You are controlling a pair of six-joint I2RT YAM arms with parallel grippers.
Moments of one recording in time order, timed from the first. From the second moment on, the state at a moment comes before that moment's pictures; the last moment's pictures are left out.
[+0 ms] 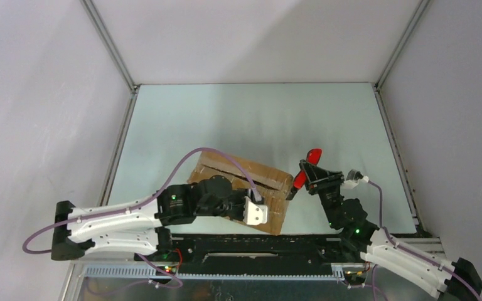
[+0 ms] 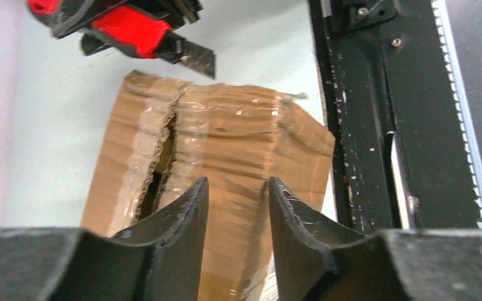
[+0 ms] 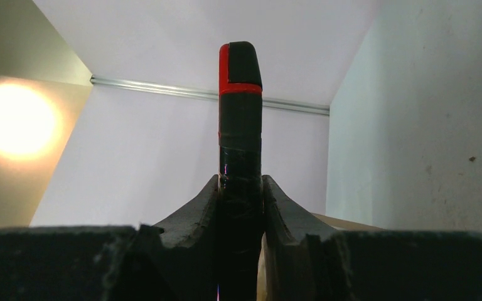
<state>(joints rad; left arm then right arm) -1.31 1.00 0.88 -0.36 0.10 0.52 0.92 0.46 0.03 0.61 0.63 1.44</state>
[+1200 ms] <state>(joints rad) -1.06 1.41 1.33 -0.17 0.69 -0.54 0.83 0.29 0.21 0.42 0.27 1.12</state>
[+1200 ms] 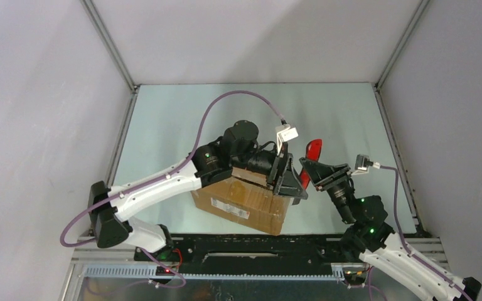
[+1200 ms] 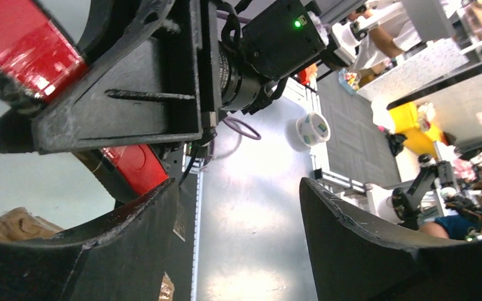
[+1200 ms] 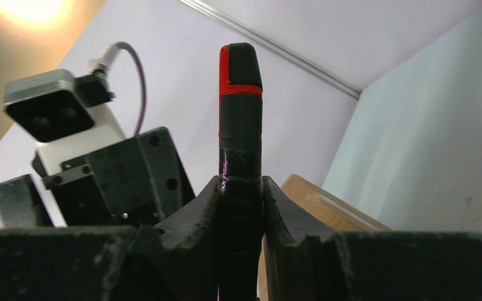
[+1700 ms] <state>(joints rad) -0.99 1.37 1.30 -0.14 0.68 -0.67 0.83 0.30 0.30 0.45 0.26 1.05</state>
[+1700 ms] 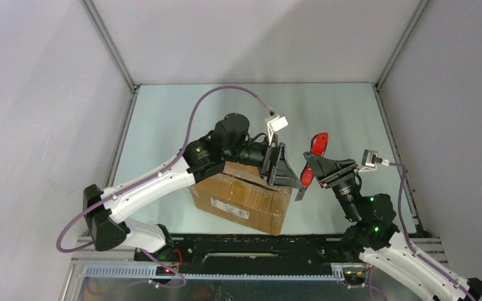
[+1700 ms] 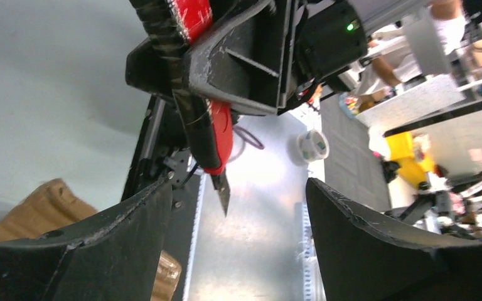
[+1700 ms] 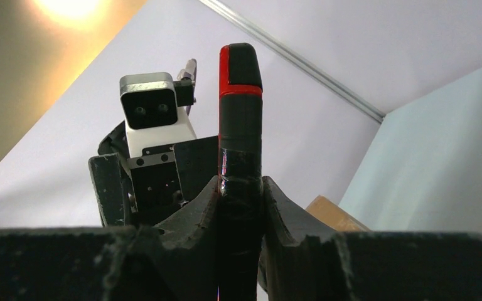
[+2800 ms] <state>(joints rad) -0.98 1.16 1.11 -0.12 0.66 -0.47 1.07 0.66 0.53 0.48 0.19 1.01</state>
